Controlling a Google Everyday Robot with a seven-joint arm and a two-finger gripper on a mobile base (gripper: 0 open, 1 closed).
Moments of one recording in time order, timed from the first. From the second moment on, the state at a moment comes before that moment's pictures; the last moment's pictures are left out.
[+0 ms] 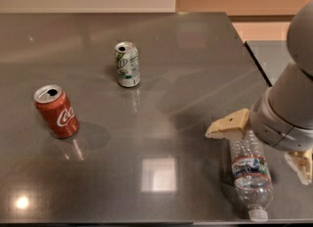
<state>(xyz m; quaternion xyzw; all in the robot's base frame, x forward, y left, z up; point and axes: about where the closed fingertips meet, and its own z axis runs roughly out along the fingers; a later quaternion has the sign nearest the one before) 0.351 -0.189 0.862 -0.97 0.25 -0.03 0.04</state>
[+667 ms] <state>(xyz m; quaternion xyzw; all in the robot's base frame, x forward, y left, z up) 0.349 -0.188 0.855 -0.97 0.25 -0.04 -0.01</state>
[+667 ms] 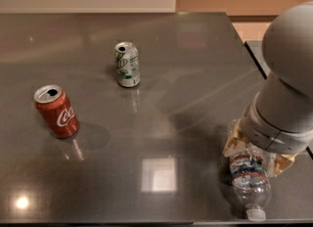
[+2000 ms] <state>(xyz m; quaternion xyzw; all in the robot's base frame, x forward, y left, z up) 0.383 -0.144 0.968 -0.94 0.32 -0.06 0.05</state>
